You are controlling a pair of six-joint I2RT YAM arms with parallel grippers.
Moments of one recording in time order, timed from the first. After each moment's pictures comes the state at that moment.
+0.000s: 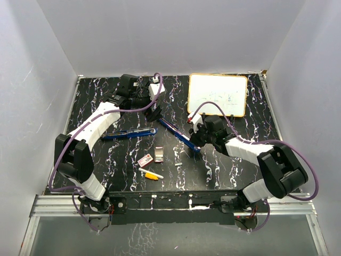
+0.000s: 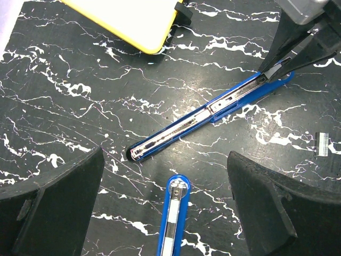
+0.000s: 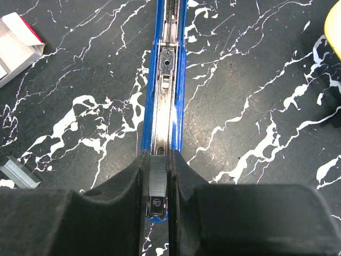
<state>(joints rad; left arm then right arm) -0.39 1.64 1.38 -0.45 0.66 0.63 0.49 1.43 0.63 0.15 -0.32 -0.26</state>
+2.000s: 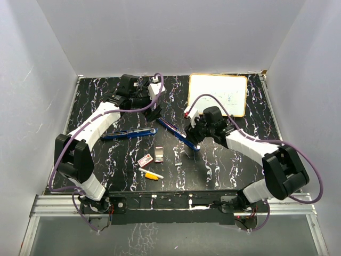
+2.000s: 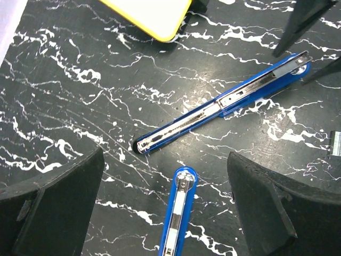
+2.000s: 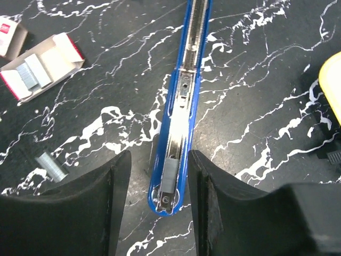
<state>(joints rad) -0.39 1.64 1.38 -0.45 0.60 0.63 0.49 1.44 0.80 -0.05 -0.40 -0.31</state>
